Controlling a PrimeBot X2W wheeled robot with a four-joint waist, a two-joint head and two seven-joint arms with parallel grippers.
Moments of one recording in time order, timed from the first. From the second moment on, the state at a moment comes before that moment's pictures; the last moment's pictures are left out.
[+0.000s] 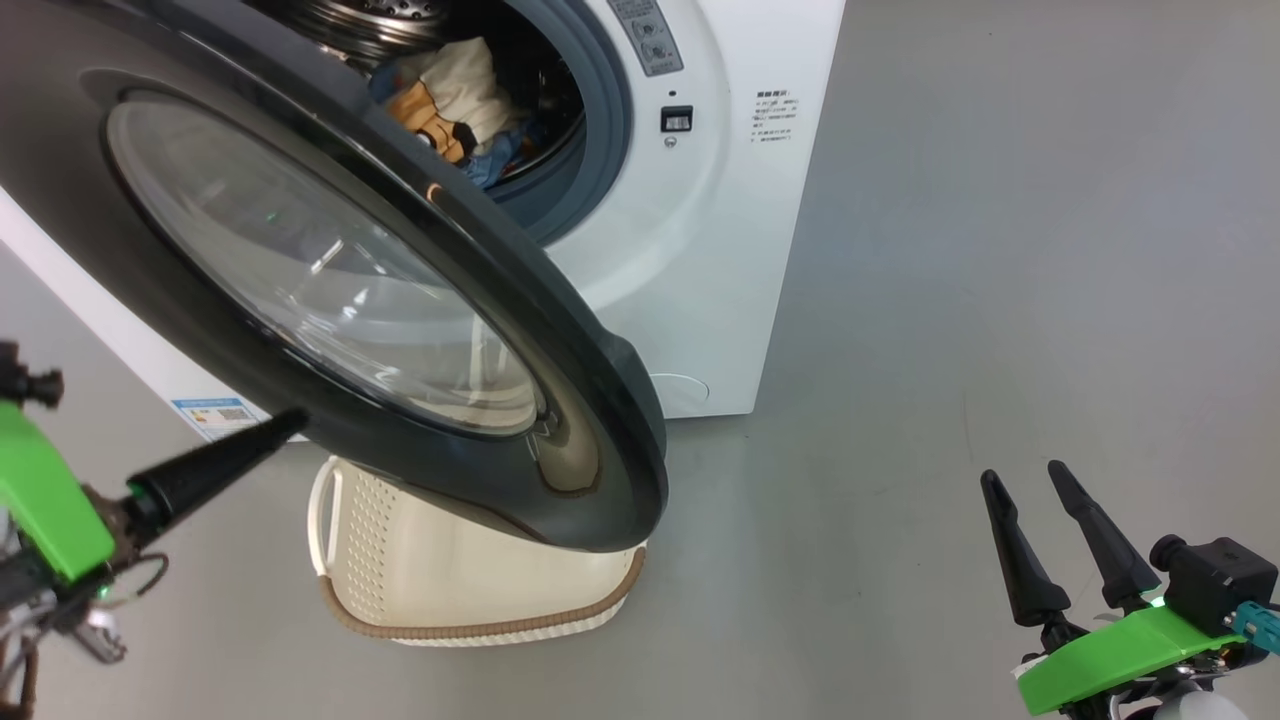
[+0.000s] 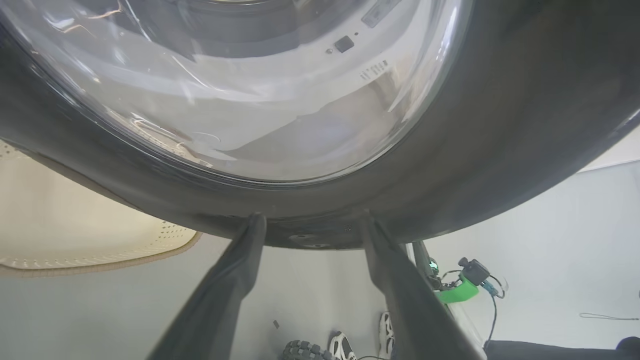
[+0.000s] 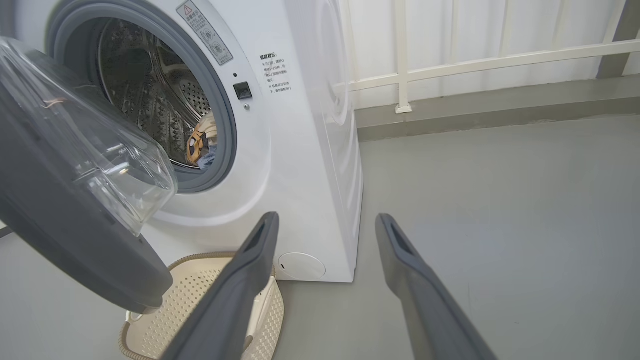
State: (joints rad) left arm -0.38 0.46 -0.03 0.10 -1.48 -0.13 0.88; right arm -0.08 -0.23 0.09 0.19 0.44 0.13 -0.26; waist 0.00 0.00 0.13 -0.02
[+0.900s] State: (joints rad) left arm -0.10 0.46 -0.17 0.17 -1.44 -0.13 0.35; right arm -0.06 -0.24 0.05 0.18 0.44 0.13 -0.26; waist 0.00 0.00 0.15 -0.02
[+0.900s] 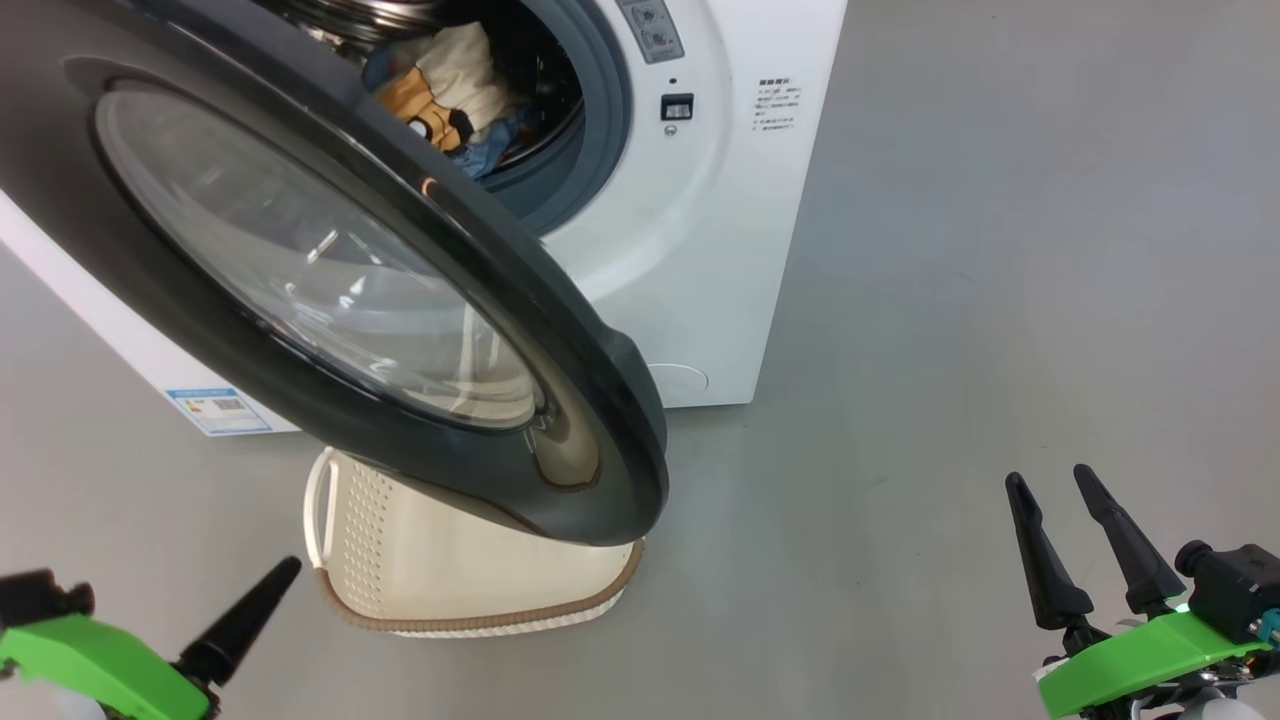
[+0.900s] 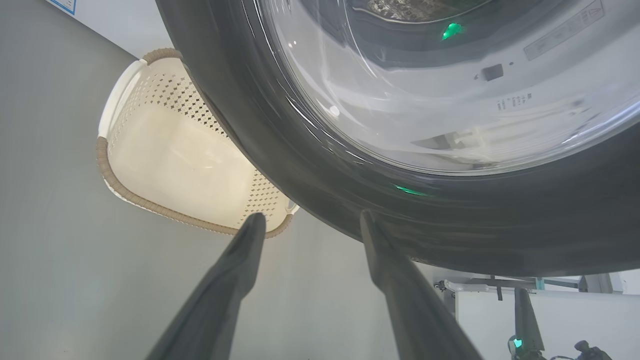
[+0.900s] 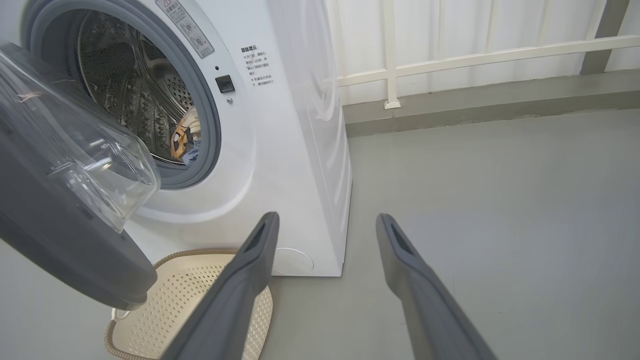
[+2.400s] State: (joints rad) left arm -0.10 0.36 -0.20 0.27 -0.70 -0.13 -0.25; right arm -0.02 -0.24 0.02 0.20 0.45 0.13 -0.26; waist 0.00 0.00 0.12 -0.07
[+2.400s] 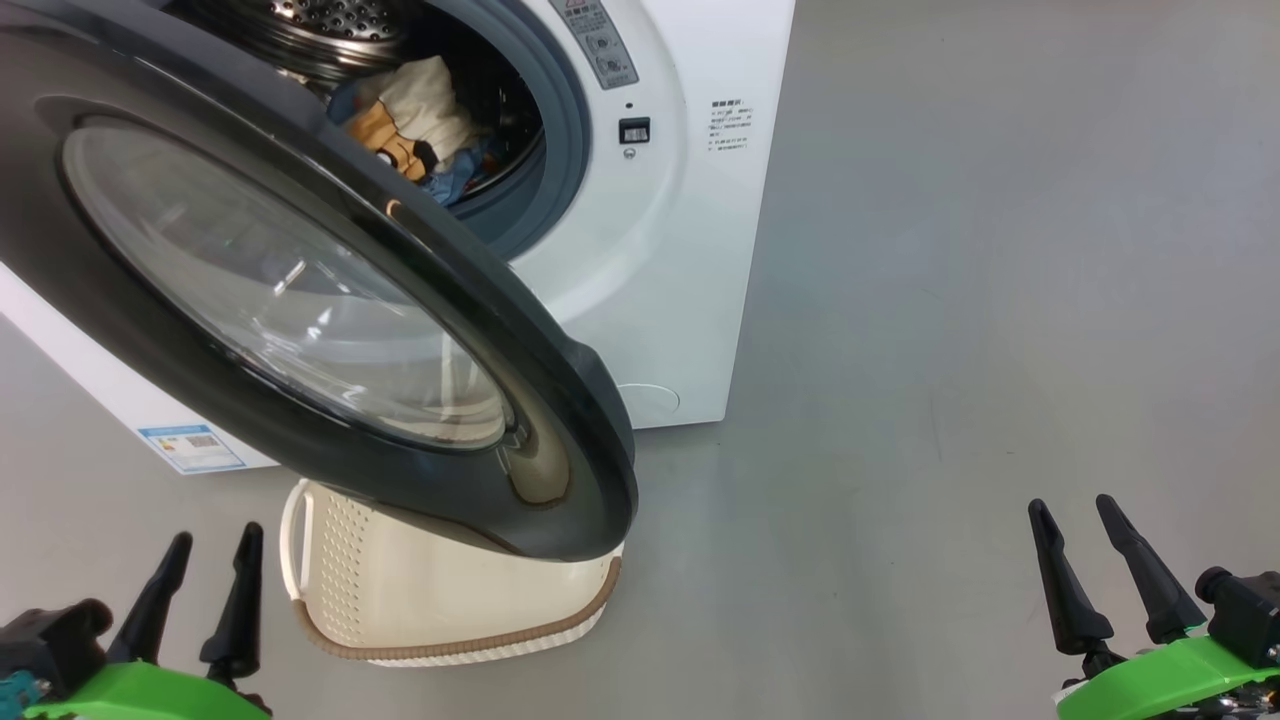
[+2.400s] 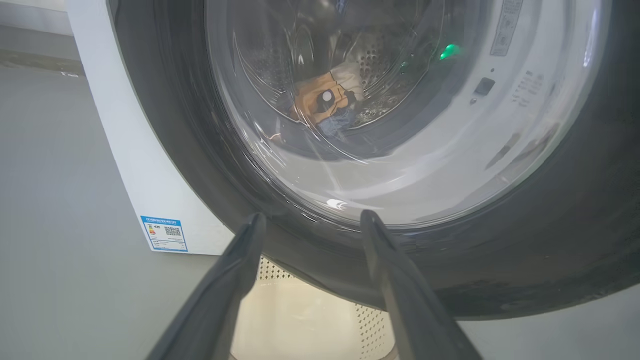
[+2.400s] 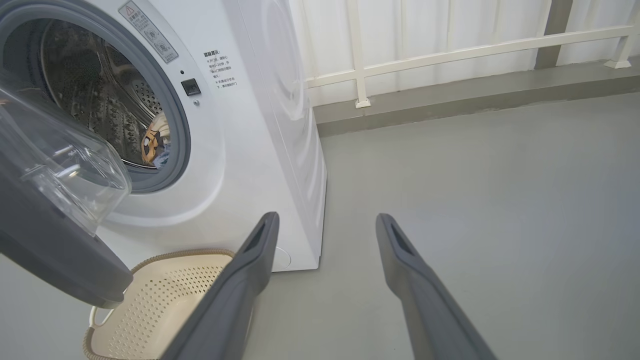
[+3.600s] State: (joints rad) left arm -0.06 0.23 -0.09 0.22 -0.51 -0.13 -0.26; right arm -0.03 -0.23 0.03 0.20 0.45 0.13 -0.26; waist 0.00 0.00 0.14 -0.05
